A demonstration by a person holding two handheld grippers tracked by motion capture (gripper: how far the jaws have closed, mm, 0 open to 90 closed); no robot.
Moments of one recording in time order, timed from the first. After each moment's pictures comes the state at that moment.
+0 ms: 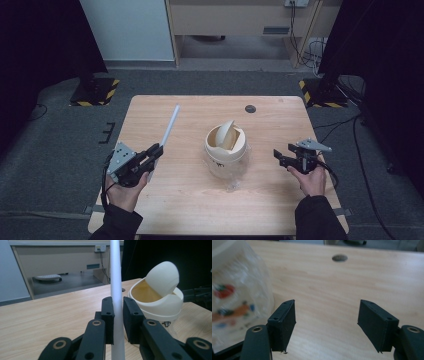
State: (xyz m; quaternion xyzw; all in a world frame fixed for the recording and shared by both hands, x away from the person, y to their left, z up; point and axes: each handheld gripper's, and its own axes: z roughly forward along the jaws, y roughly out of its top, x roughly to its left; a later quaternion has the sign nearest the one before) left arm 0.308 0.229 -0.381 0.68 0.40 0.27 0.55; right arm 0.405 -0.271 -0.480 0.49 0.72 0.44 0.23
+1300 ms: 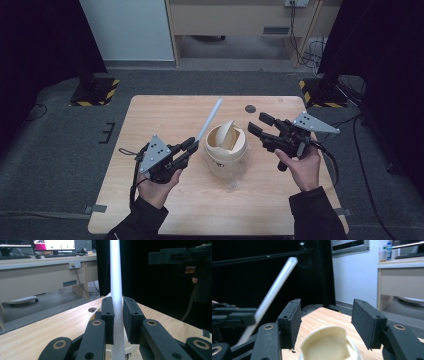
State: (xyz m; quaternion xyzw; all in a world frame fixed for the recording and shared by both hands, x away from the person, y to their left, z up) left arm 0.310 0.148 -0.349 0.70 0.31 0.26 0.59; right arm 0.370 -0.189 -0.328 0.32 0.66 0.66 0.18
